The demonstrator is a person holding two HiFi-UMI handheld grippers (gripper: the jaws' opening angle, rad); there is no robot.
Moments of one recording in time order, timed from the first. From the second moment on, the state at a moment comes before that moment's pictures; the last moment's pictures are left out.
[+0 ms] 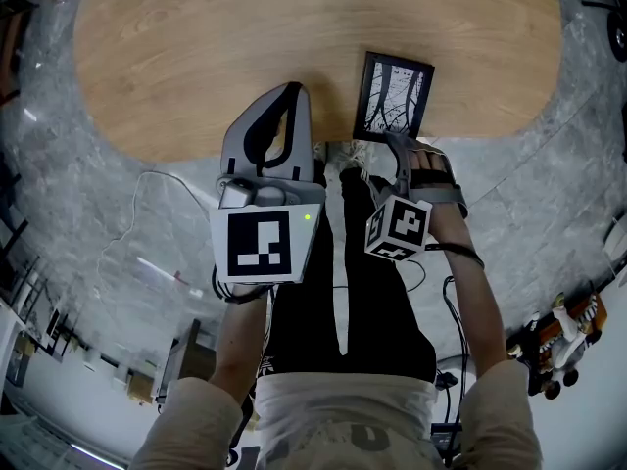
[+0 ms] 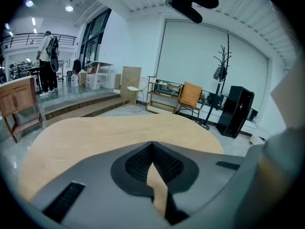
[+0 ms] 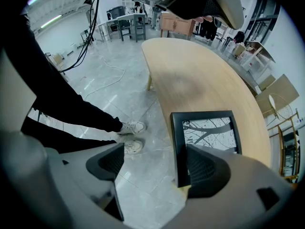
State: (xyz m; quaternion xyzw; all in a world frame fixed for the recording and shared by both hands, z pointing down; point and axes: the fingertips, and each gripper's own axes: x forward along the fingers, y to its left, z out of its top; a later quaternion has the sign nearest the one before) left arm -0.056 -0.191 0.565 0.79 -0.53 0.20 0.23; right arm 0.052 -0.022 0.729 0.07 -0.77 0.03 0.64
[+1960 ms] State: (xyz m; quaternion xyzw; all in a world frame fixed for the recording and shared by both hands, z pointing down) left arm -0.057 -0.186 0.565 0.80 -0.53 0.20 0.22; right arm 0.067 -0.085 0.703 0.31 -0.74 -0.10 0.59
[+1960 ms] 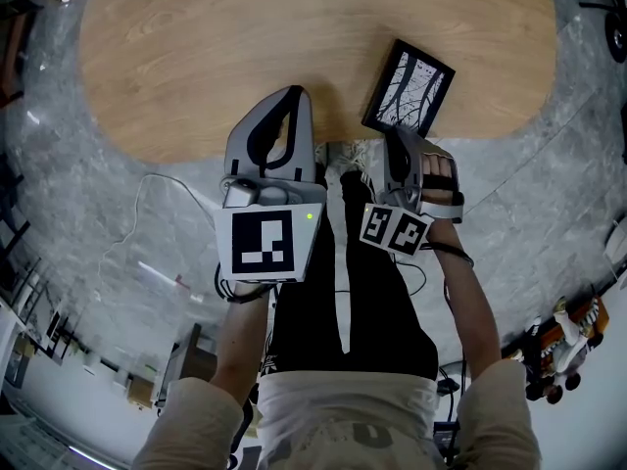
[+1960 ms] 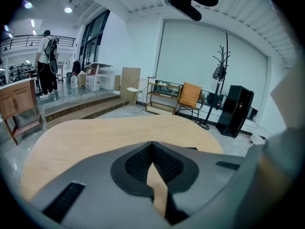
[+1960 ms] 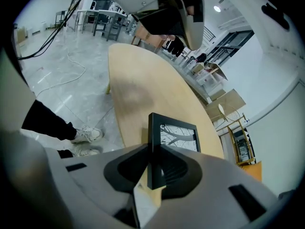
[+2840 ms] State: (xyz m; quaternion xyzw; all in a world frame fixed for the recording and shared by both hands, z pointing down) left arm -0.063 -0.265 0.211 0.80 -0.58 0.08 0.09; right arm 0.044 -0.273 0.255 0.55 -0.72 -0.23 0.36
